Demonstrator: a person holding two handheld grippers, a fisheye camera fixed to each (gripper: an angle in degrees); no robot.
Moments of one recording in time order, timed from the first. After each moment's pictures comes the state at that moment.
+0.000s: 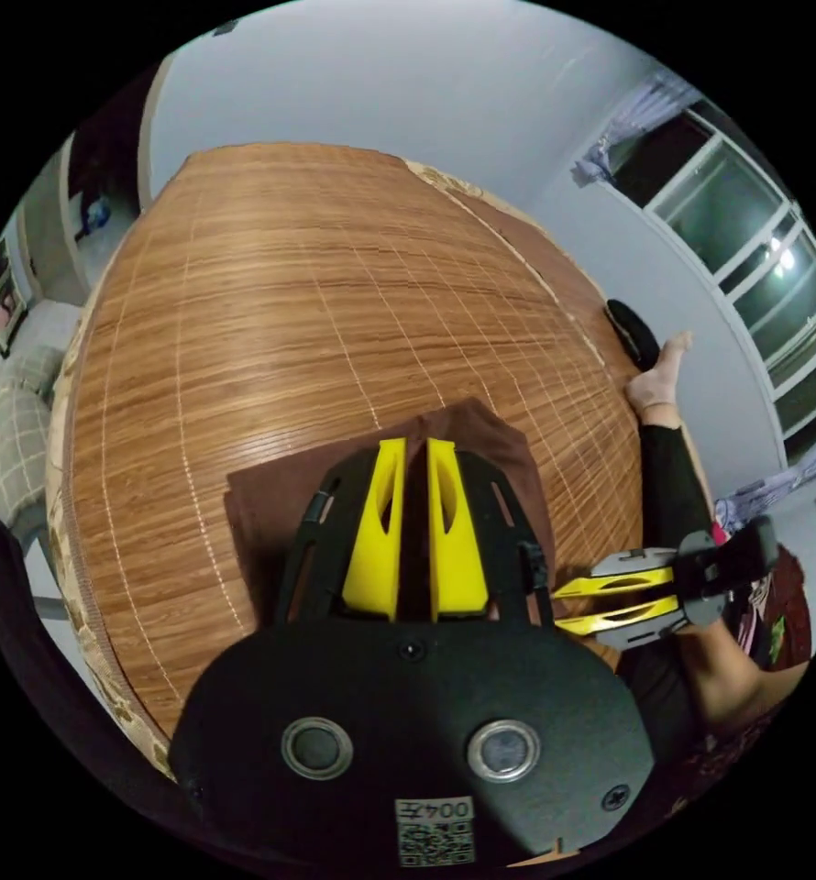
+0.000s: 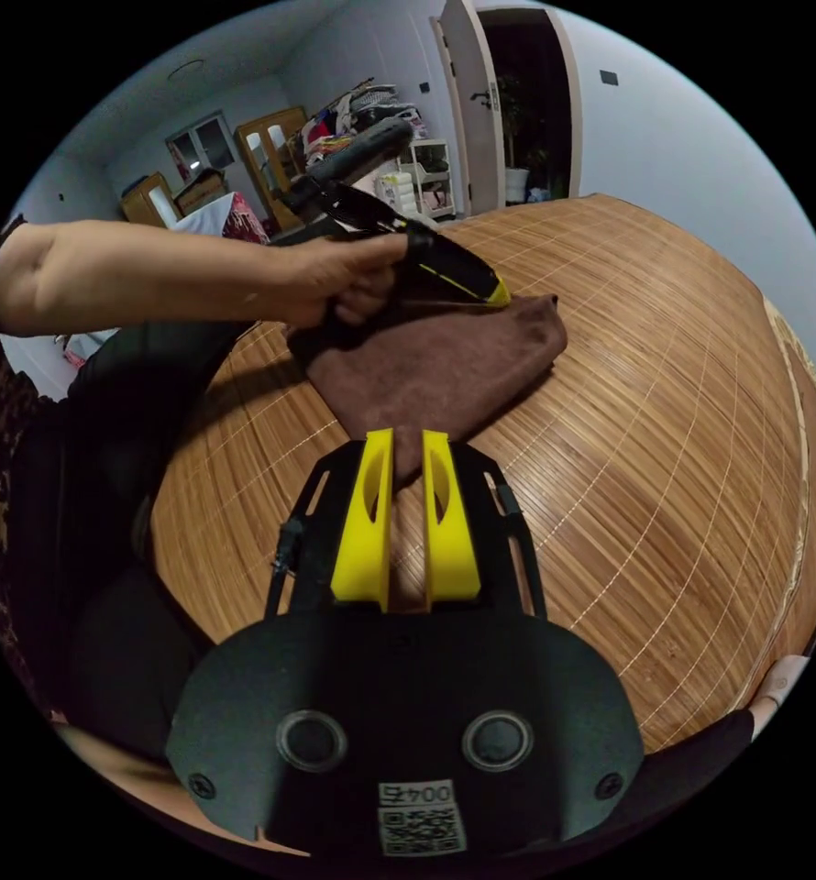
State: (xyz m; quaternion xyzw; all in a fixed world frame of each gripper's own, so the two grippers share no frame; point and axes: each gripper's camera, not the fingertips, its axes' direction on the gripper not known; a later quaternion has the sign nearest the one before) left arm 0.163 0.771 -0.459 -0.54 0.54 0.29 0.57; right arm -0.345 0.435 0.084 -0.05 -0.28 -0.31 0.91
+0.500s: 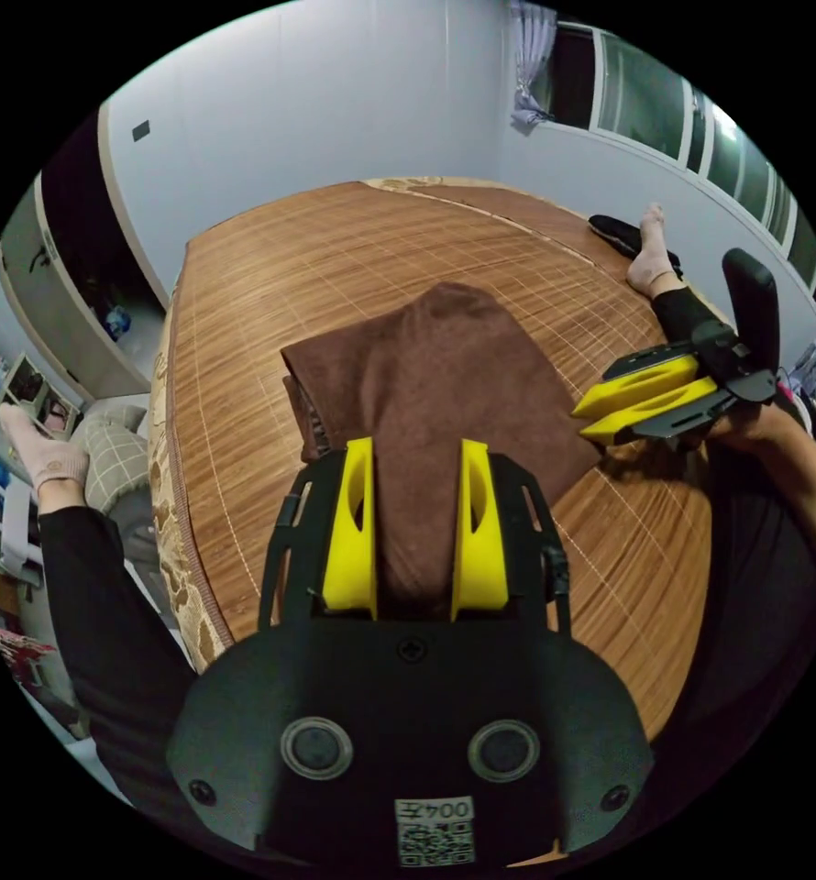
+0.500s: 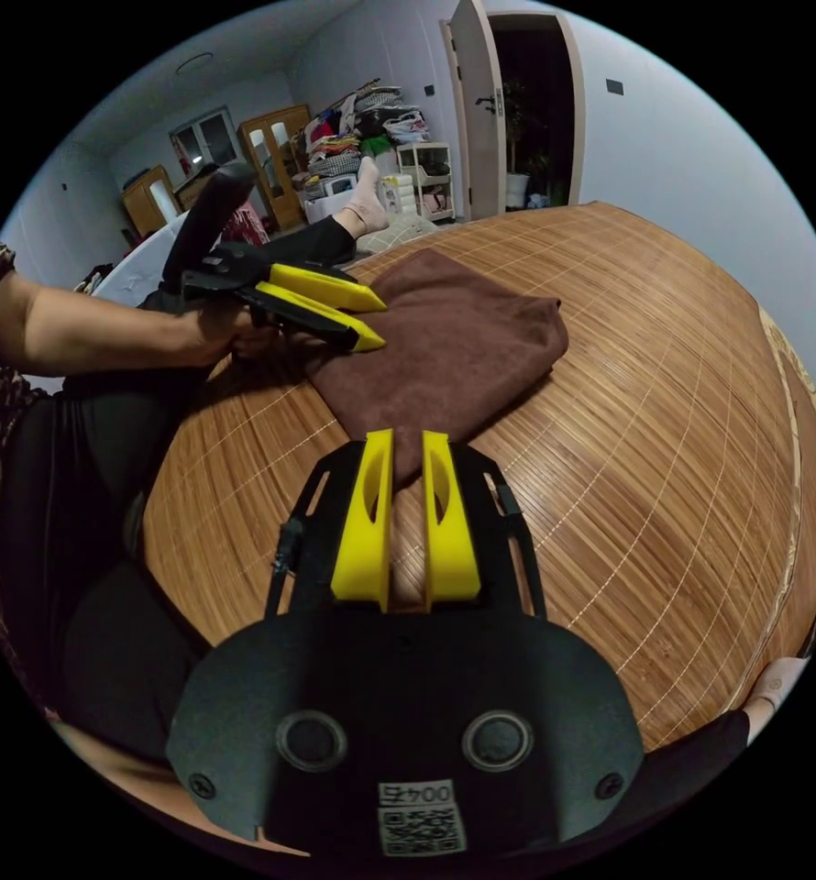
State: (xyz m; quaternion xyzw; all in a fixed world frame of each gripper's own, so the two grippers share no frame) left arm 0.042 0.750 -0.529 -0.41 0.54 0.44 0.59; right arm -0.354 0.459 0.095 -0.04 -0.27 -0.31 0.91
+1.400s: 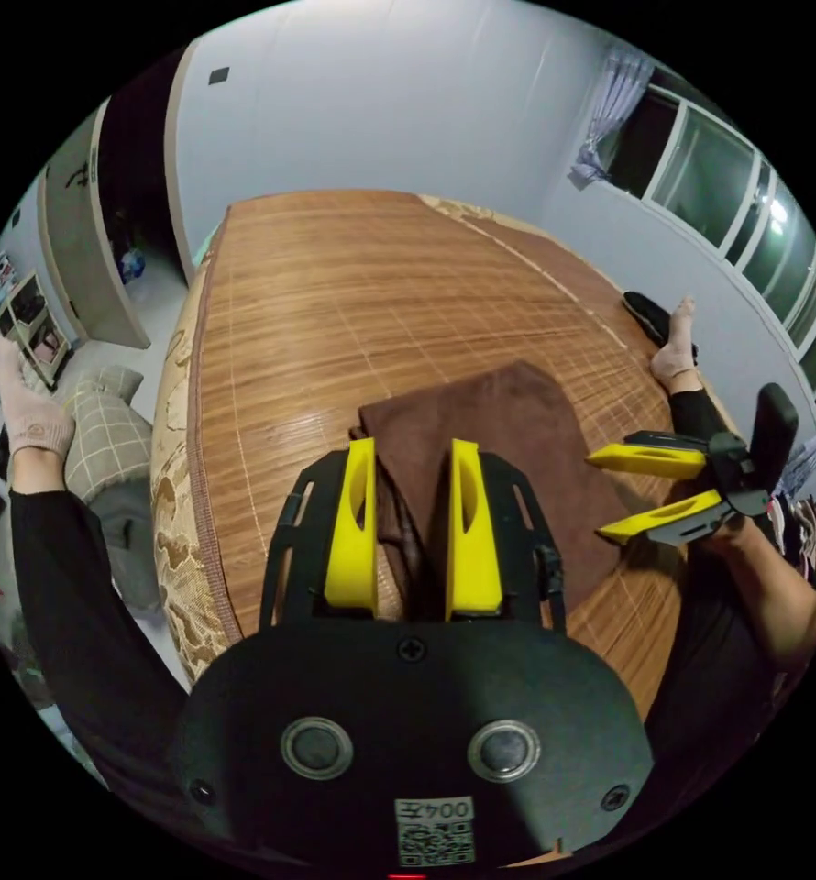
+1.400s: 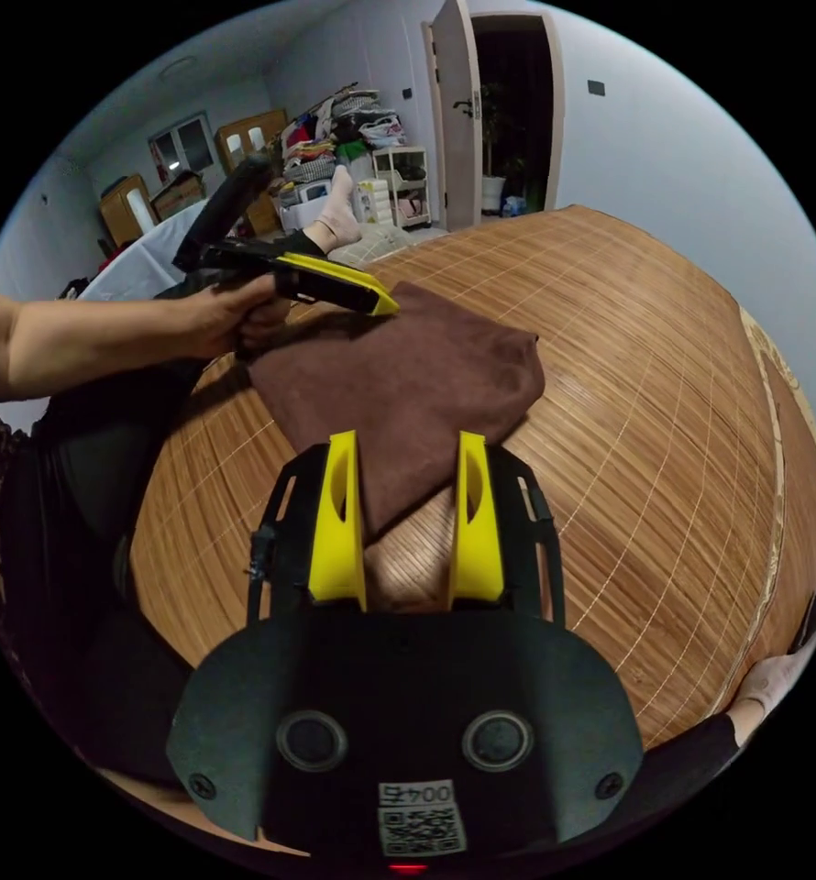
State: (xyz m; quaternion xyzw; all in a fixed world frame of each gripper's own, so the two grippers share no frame) left arm 0.003 0.753 -0.440 -0.48 0.52 0.35 0.61; right arm -0.348 0.430 0.096 -0.04 -0.24 -0.30 0.92
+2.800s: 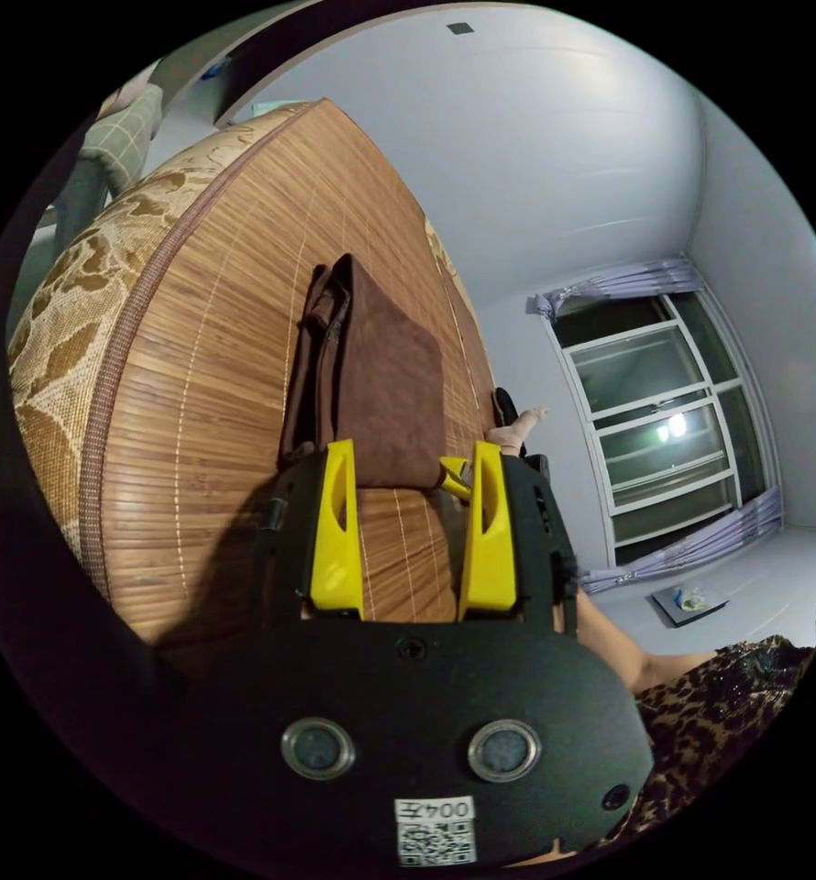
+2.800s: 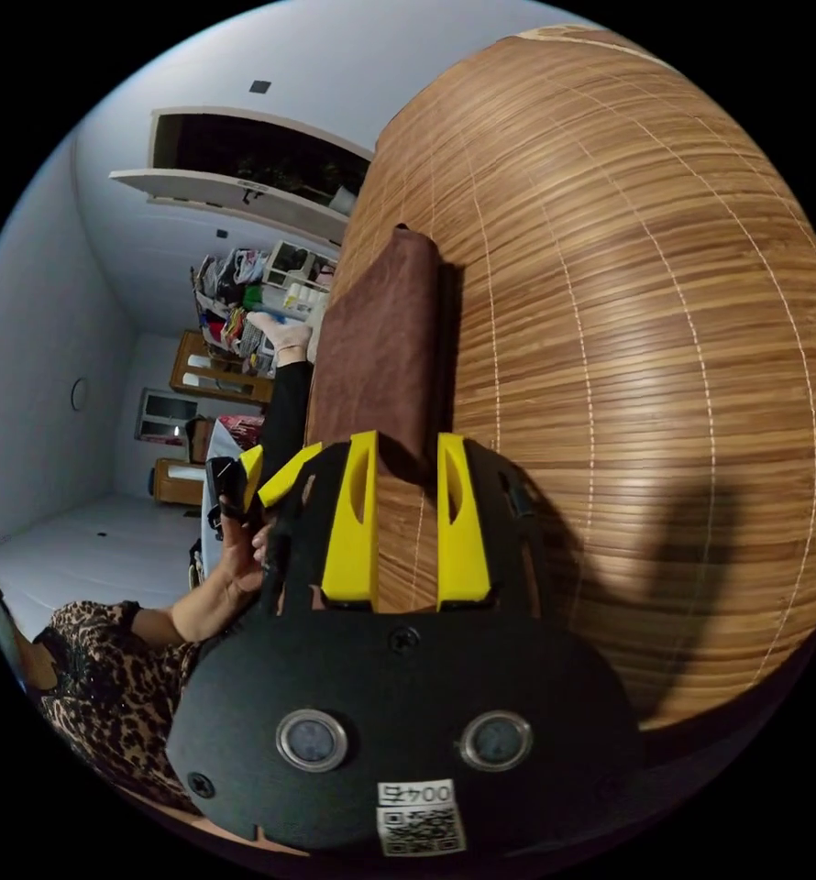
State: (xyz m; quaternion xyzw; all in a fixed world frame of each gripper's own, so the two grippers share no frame) left arm -0.262 0.795 -0.360 -0.65 0.58 -0.01 0.50; right arm -0.197 0.392 0.041 -0.16 -0.43 0.13 0.88
